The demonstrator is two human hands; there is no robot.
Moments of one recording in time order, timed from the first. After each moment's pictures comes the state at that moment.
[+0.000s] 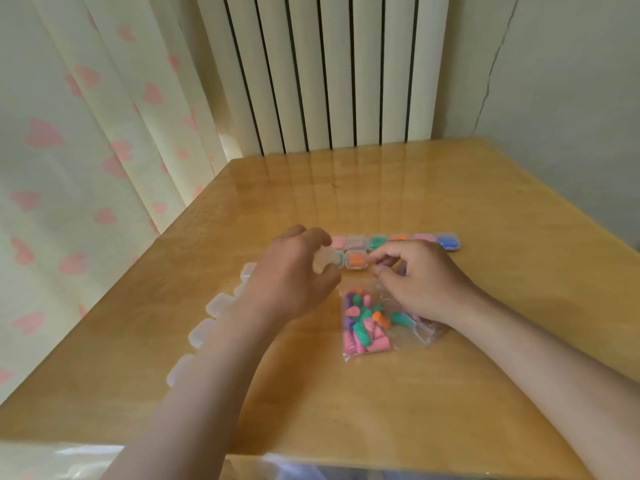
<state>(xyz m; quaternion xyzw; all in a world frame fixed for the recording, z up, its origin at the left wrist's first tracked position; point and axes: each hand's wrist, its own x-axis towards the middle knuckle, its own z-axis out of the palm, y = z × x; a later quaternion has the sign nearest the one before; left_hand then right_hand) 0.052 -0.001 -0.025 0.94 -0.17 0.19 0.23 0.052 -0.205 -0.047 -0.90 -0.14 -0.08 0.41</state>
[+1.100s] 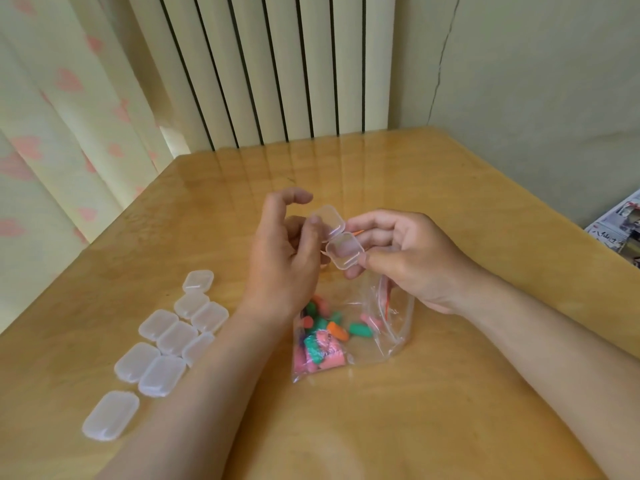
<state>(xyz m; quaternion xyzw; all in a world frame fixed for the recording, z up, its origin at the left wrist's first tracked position) 0.057 -0.060 -0.034 0.74 -0.18 0.20 0.61 0.049 -0.230 -0.032 -0.75 -0.14 0.00 0.65</state>
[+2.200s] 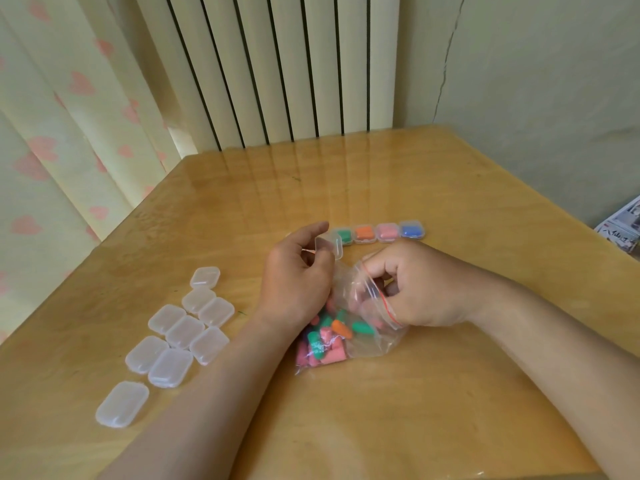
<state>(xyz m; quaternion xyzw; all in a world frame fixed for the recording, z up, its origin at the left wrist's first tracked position) 0.053 -0.065 -0.051 0.81 -0.05 0.10 0.58 0.029 -0.236 -0.024 -0.85 -0.28 0.08 0.44</state>
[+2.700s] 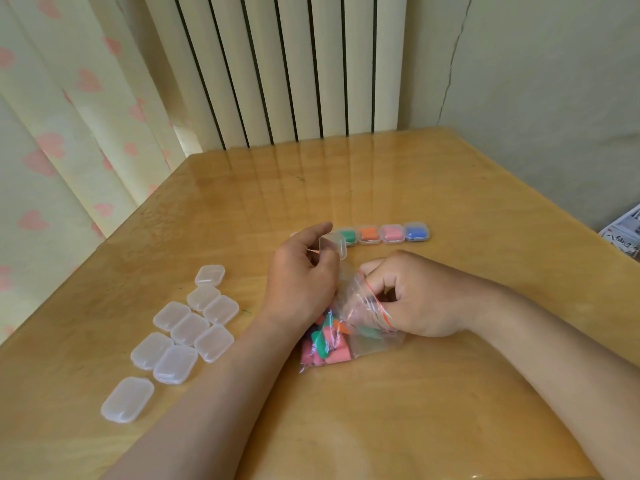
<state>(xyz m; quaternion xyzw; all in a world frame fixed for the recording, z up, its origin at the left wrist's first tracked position) 0.058 -0.063 -0.057 0.80 -0.06 0.12 0.58 0.032 -0.231 -0.034 -0.86 -0.29 0.10 0.41</state>
